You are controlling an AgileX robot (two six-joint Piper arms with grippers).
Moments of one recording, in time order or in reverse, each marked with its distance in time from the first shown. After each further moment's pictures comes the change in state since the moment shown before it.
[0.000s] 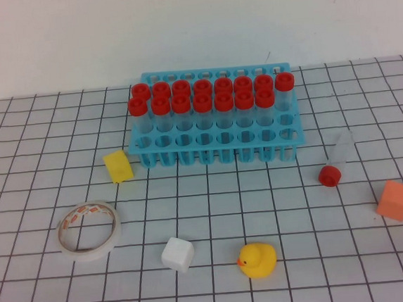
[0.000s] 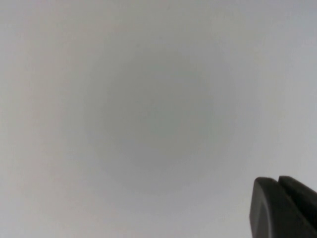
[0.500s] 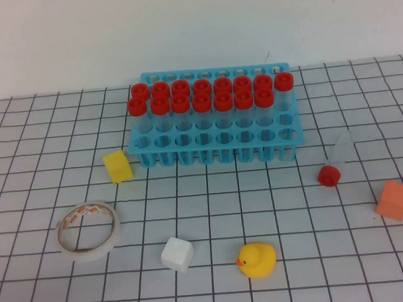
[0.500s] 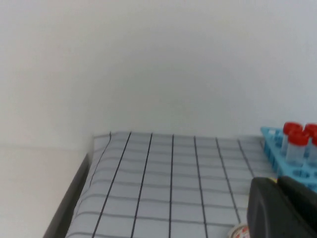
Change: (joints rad) right arm 0.000 0.662 -0.706 0.152 0.754 -0.463; left arm 0.000 0.099 -0.260 0.115 0.992 -0.243
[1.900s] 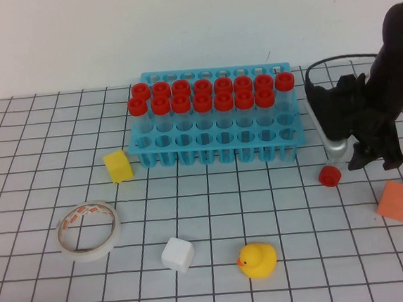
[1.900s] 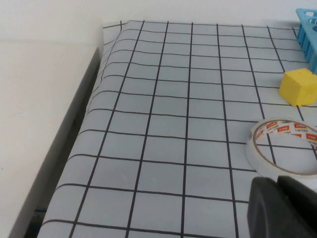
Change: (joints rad) right arm 0.278 1.348 -0.801 0.024 0.333 -1.085; left arm 0.000 0.166 0.000 -0.168 0.177 0.187
